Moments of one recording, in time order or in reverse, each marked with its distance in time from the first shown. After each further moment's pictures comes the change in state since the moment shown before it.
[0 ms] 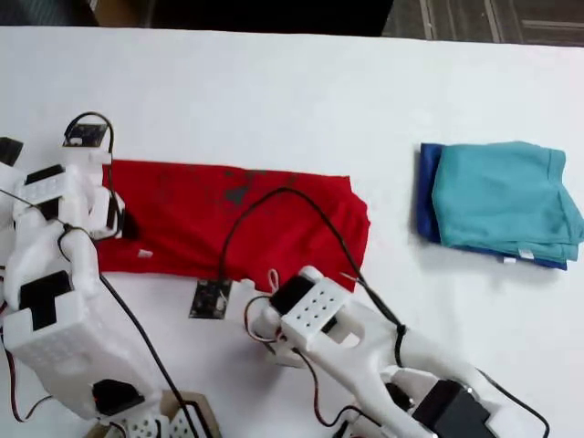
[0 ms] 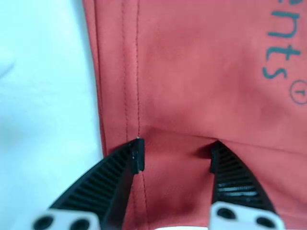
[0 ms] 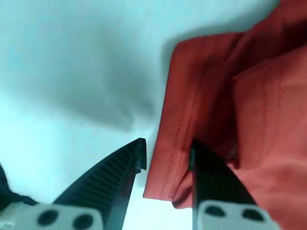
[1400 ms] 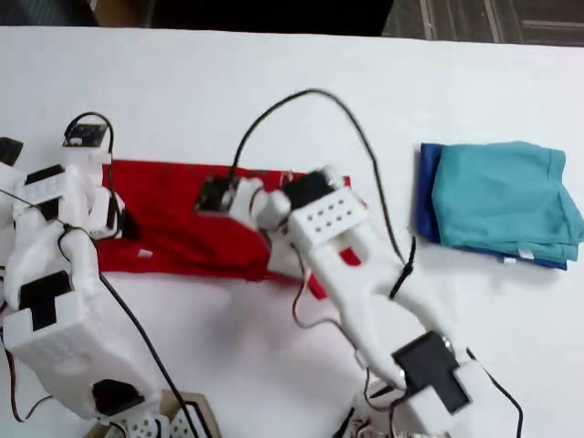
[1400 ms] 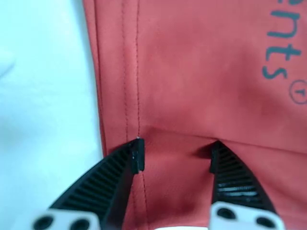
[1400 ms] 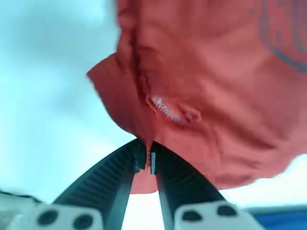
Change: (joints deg) left arm 0.0 0.0 0.0 0.0 0.0; right arm 18.5 17.4 -42.4 19.6 11.9
